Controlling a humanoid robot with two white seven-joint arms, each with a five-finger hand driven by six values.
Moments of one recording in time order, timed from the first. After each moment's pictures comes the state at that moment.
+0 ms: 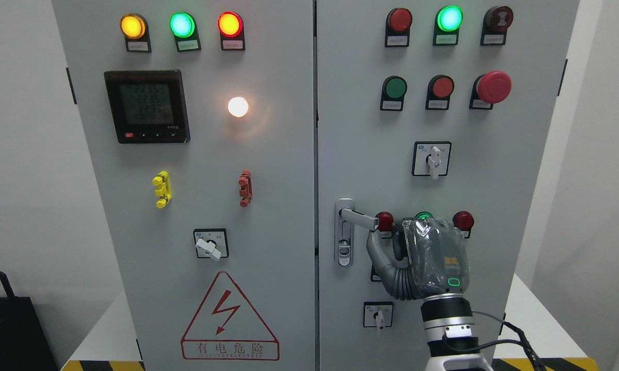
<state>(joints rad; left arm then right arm) -0.04 -0.05 0.00 0.05 0.11 -0.05 -0.06 -0.51 0.07 0.18 -1.73 1.18 0.14 -0.08</state>
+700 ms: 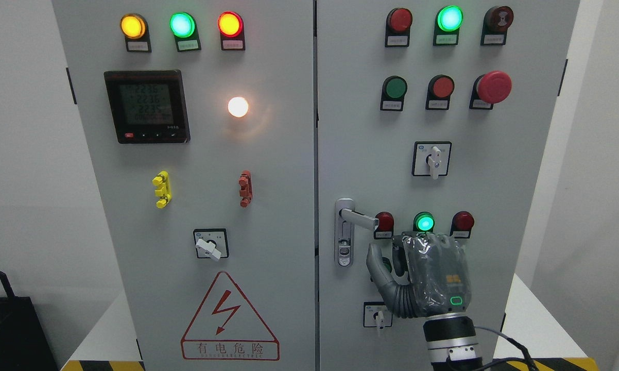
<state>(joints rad) -0.04 -0.05 0.00 0.05 0.11 -0.05 -0.06 -0.42 0.03 0.20 -1.77 1.18 0.04 -0.17</state>
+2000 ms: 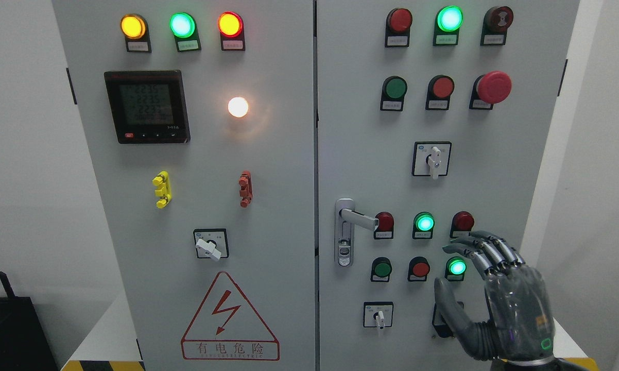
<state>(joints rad) -0.04 -0.05 0.00 0.05 0.11 -0.05 -0.06 -0.27 -0.22 0.08 -1.87 0.90 -0.16 -0.31</state>
